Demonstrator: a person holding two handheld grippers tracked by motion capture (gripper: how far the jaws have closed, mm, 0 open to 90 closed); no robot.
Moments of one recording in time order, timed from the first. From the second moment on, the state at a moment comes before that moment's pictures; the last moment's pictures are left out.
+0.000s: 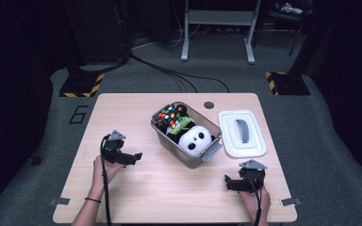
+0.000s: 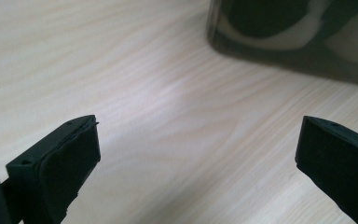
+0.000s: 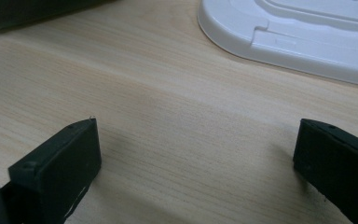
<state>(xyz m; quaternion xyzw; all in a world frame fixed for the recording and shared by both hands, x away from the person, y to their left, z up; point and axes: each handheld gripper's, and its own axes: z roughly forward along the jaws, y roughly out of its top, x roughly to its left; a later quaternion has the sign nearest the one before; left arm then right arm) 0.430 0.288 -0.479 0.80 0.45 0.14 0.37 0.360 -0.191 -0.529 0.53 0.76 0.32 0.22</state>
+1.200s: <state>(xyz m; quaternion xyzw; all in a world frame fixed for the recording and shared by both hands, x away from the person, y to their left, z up) 0.394 0.311 -0.531 0.78 0.49 0.21 0.33 0.405 -0.213 -0.487 0.52 0.75 0.33 0.23</state>
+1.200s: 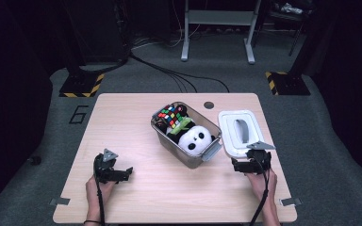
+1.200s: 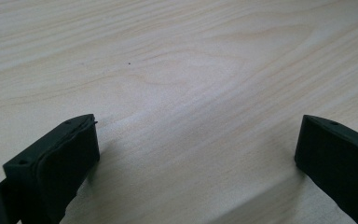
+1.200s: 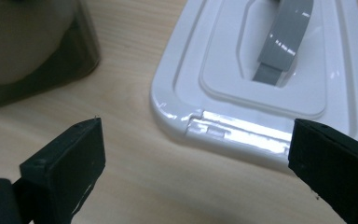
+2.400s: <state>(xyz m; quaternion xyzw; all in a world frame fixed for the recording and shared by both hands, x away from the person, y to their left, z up) 0.394 0.310 -0.531 0.78 0.49 0.21 0.33 0.551 -0.246 -0.486 0.60 0.72 0.30 0.19</state>
